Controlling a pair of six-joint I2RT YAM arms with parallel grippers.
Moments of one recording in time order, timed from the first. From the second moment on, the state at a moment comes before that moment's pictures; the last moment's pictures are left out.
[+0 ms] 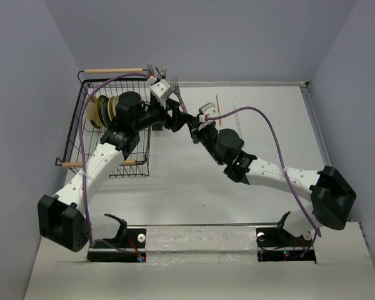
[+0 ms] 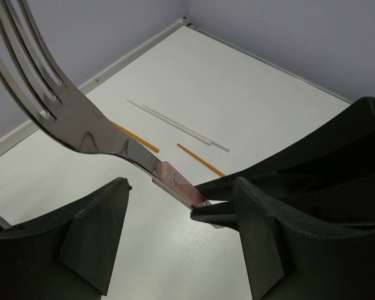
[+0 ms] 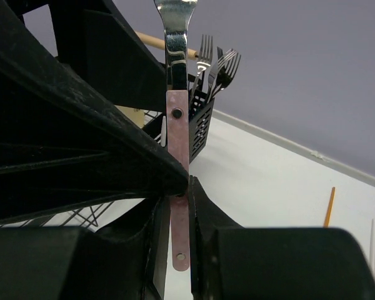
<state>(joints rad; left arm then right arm) -0.43 1.26 1.12 0.05 0.55 -0.03 0.93 1.46 0.96 0.66 0.37 -0.10</state>
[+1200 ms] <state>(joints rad) -0.35 1.42 1.36 0.03 0.38 0.09 0.95 1.58 1.01 0.65 0.47 -0.16</state>
